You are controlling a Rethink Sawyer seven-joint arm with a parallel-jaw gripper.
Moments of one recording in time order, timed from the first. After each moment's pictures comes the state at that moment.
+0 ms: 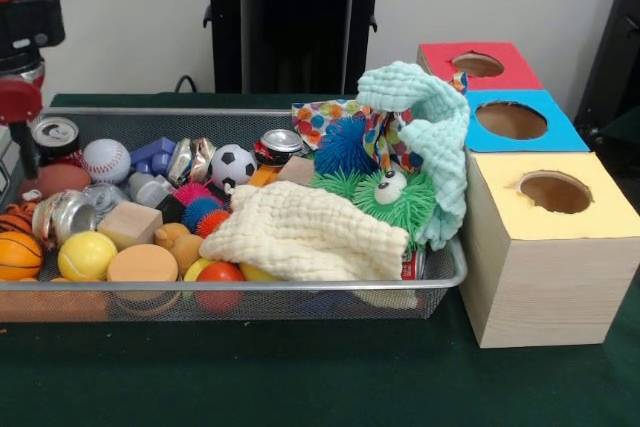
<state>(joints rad) -0.86 -0.52 0.06 1.64 0.06 0.40 2.05</state>
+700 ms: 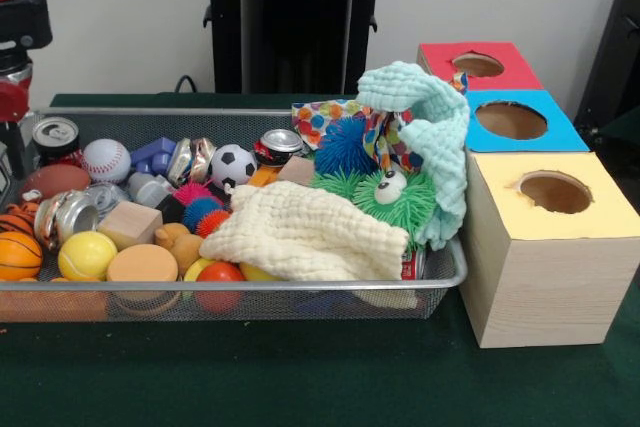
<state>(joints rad) -0.89 -0.50 0.06 1.65 0.07 0.38 2.05</state>
